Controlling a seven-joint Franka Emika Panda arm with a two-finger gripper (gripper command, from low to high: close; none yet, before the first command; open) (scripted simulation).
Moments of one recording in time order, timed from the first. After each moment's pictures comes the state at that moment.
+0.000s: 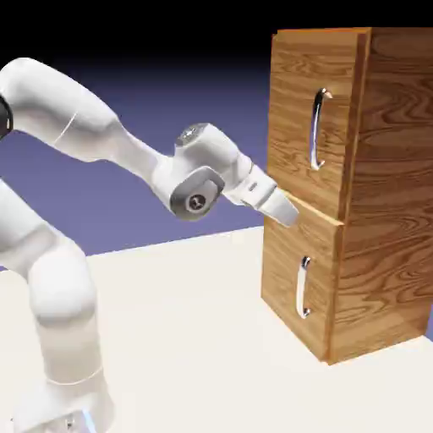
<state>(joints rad) 0.03 -0.58 -0.01 -2.80 -0.05 3.03 0.78</state>
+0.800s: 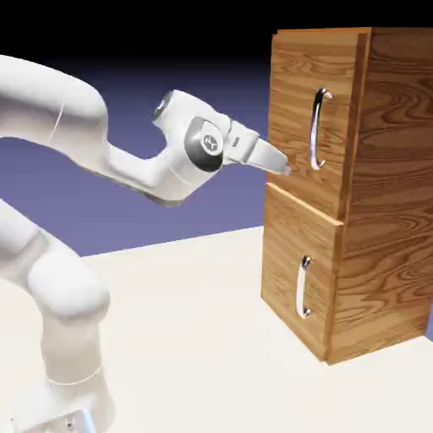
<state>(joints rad) 0.33 -0.69 -0.31 -2.64 -1.10 2.97 1.64</state>
